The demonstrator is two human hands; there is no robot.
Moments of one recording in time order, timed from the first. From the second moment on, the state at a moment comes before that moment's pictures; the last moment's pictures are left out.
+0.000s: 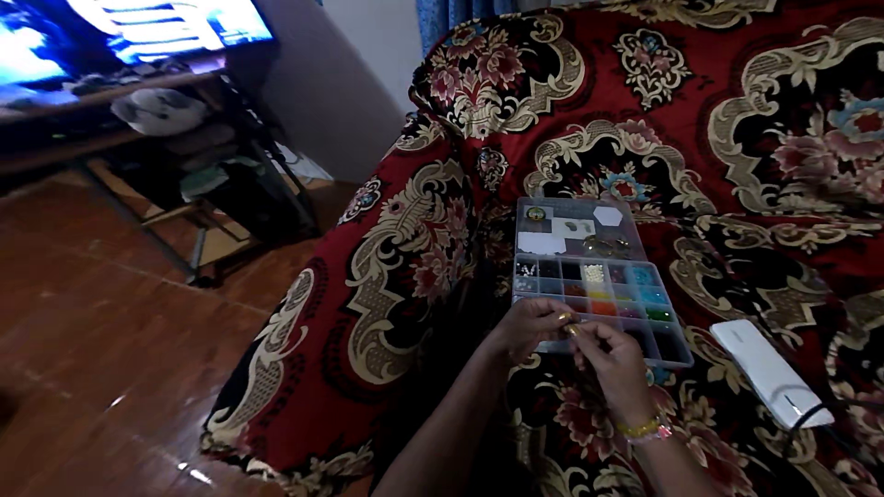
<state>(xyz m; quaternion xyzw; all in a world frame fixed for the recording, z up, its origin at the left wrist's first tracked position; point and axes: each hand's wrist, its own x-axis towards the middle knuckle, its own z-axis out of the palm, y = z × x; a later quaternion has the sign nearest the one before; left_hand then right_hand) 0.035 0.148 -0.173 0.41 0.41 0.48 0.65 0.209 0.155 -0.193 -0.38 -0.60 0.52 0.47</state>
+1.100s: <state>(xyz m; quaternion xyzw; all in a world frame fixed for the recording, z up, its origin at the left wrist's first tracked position) 0.036 0.149 -0.172 0.39 0.42 0.48 0.67 0.208 0.157 -0.195 -0.37 -0.59 0.53 0.48</state>
